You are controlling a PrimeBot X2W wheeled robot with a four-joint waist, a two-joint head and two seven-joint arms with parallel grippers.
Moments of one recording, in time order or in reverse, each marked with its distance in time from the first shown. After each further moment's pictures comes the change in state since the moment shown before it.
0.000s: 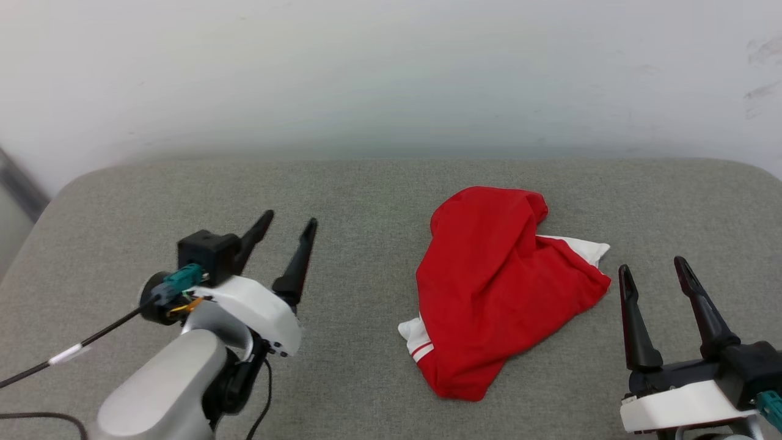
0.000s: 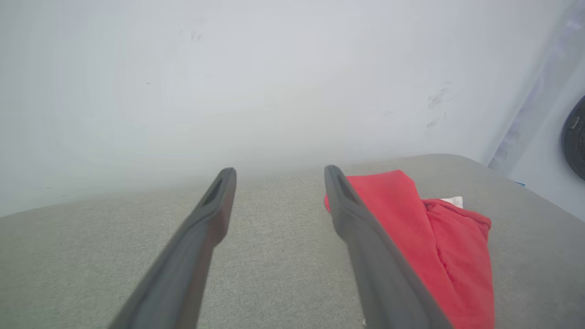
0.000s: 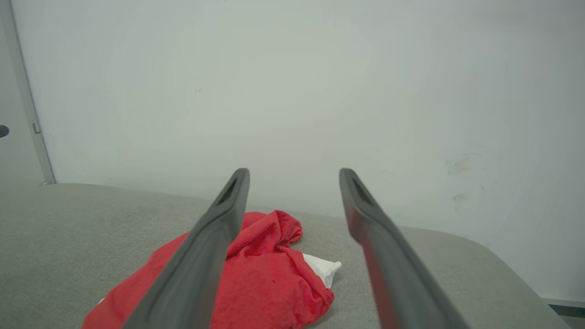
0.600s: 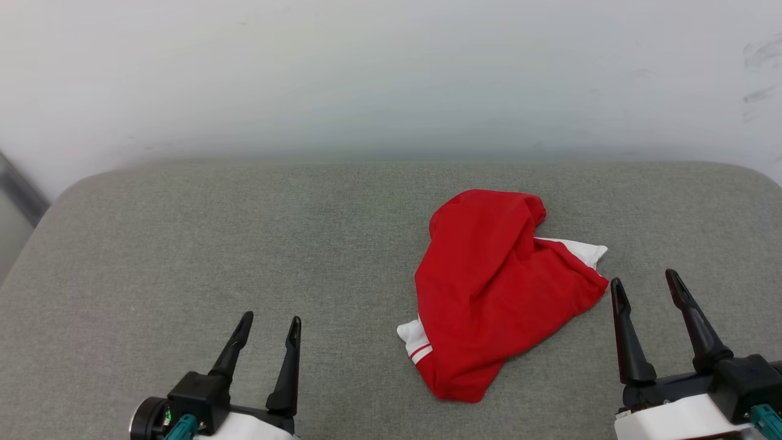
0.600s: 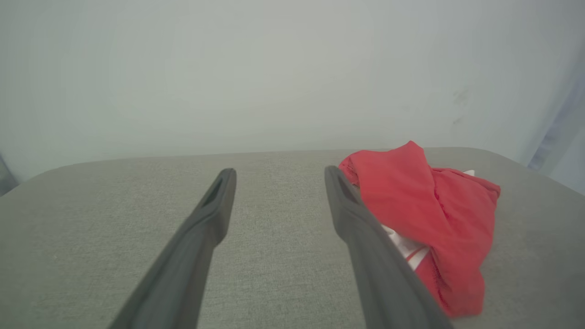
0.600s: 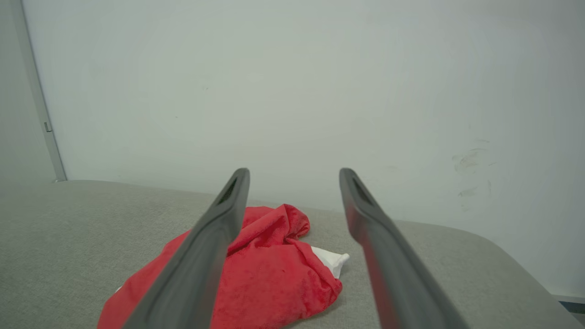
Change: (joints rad) left arm 0.600 -0.213 0.535 -0.280 0.503 -0.047 -0.006; right arm 0.041 0.000 0.016 -0.028 0.010 0.000 0.000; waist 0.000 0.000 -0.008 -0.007
